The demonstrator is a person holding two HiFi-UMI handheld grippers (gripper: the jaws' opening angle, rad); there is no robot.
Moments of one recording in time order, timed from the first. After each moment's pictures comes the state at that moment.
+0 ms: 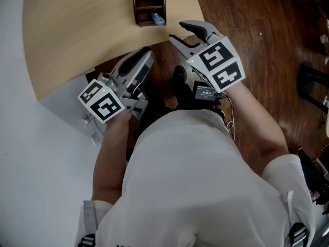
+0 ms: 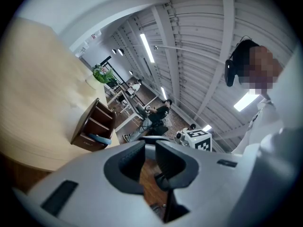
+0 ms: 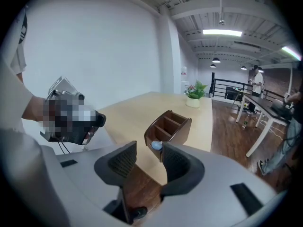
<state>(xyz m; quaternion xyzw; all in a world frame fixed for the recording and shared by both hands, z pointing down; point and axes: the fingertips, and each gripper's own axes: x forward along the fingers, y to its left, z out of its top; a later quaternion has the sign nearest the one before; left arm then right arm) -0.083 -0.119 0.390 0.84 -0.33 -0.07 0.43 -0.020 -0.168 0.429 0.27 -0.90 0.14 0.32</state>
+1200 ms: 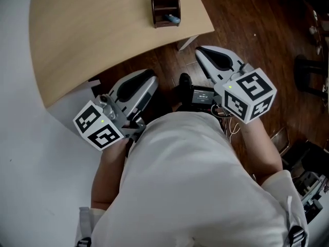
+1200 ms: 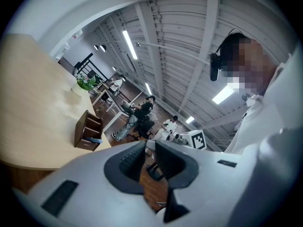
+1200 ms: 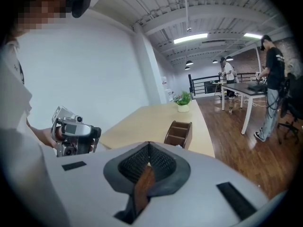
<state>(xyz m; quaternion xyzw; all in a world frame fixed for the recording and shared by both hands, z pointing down) -0.101 -0.040 0.249 0.89 -0.25 -0.04 0.37 0.009 -0.087 0.280 0.39 -0.87 0.23 0.18</state>
